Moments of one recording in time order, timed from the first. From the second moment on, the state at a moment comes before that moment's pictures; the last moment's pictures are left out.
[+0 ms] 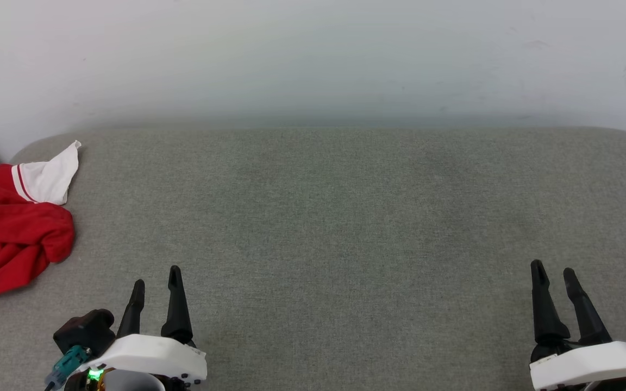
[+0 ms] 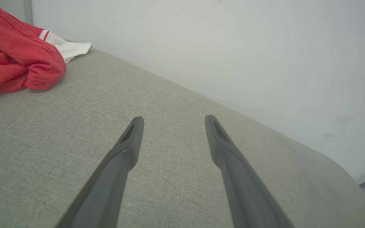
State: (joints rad) left arm 0.00 0.08 -0.06 0.11 -0.56 0.09 -0.13; right arm 0.04 -0.05 -0.07 0.09 0.53 0.13 -0.13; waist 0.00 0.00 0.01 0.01
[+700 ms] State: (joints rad) left arm 0.02 0.09 -0.09 0.09 -0.34 0.11 -0.19; right arm 0.07 -0.05 -0.06 0.06 0.30 0.13 -0.19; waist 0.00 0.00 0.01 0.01
